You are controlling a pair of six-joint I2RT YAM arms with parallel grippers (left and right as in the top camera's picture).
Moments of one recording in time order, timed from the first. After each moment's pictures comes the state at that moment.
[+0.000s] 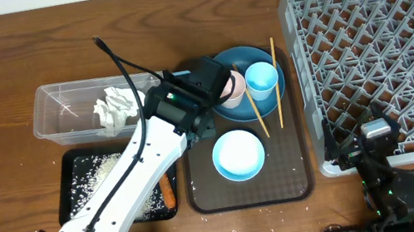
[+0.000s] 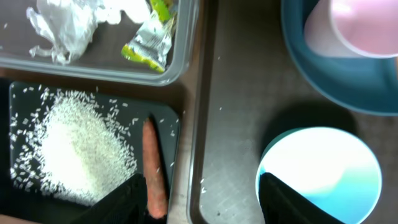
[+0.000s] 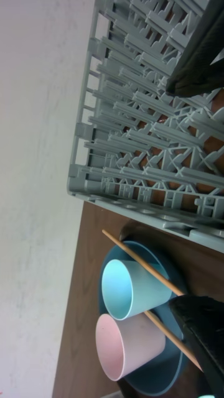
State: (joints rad) left arm -0.65 1.57 1.40 -1.24 -0.27 -0.70; right arm 0.05 0.01 0.01 -0.06 -0.10 -0.09
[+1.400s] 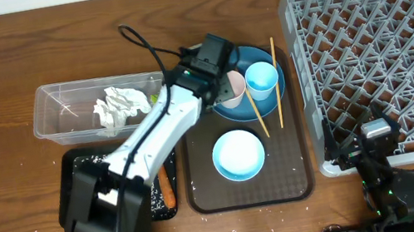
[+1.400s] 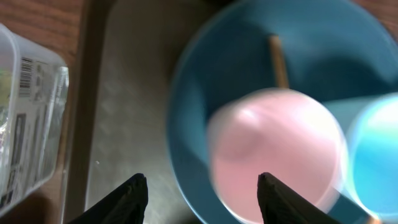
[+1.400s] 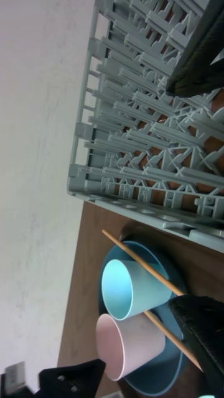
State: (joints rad) left arm -0.57 1.85 1.40 -0.71 -0.10 -0.73; right arm 0.05 0.01 0.01 -0.06 -0.10 -0.09
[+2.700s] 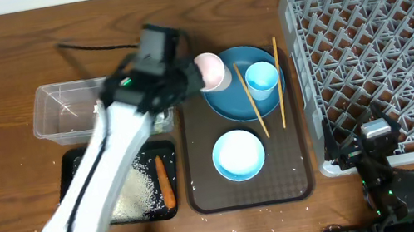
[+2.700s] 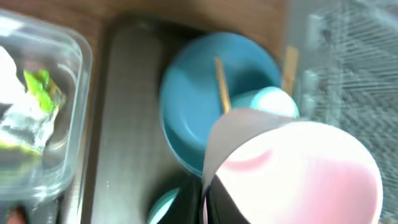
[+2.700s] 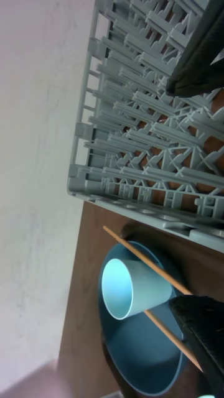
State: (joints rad) left arm -0.40 1.52 1.40 -0.85 0.19 -0.64; right arm 0.05 0.01 0.01 -0.06 -0.10 -0.09
